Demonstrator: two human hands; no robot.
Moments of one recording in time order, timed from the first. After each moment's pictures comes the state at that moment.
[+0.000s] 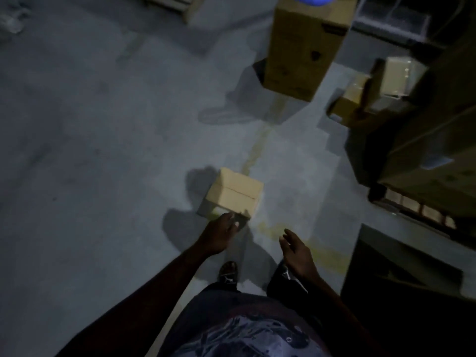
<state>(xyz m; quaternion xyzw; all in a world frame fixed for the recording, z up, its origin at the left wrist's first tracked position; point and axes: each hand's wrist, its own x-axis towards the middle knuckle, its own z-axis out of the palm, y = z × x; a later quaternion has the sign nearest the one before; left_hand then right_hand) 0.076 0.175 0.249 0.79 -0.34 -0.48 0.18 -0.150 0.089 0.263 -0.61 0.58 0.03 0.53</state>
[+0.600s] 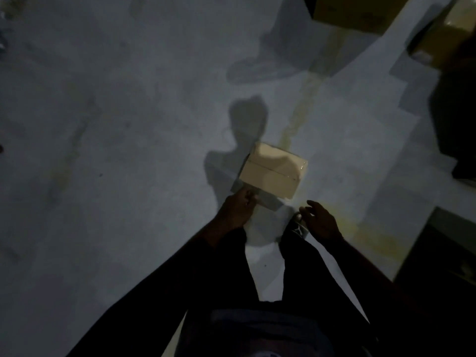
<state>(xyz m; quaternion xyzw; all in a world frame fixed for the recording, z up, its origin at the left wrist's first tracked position) 0.182 0.066 0.176 0.82 -0.26 -0.51 0.09 -0.036 -0.035 0.142 -0.54 0.59 0.15 0.59</state>
